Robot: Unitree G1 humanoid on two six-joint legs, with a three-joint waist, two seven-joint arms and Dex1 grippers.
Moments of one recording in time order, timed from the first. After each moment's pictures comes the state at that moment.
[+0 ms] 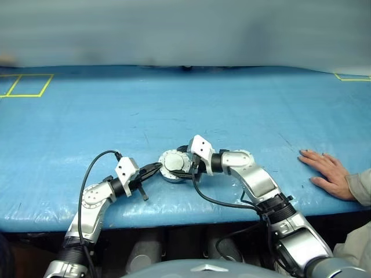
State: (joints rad) left arm -0.01 0.39 -0.09 0.13 -0.24 -0.21 -0.88; right arm -0.41 -0.33 0.36 0.07 0.11 0.34 0.89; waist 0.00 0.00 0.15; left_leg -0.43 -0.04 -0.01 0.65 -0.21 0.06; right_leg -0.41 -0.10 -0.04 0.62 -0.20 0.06
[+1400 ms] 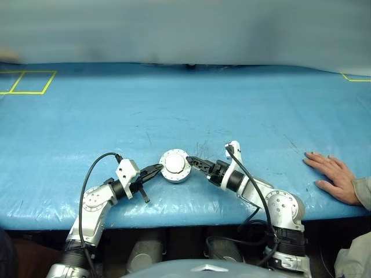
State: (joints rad) left arm 0.01 0.38 -0.10 0.12 -0.24 -0.22 -0.87; right arm -0.13 -0.04 -0.22 -0.24 0.81 1.15 0.33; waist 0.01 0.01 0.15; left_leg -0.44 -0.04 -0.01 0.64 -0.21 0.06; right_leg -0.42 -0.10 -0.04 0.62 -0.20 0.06
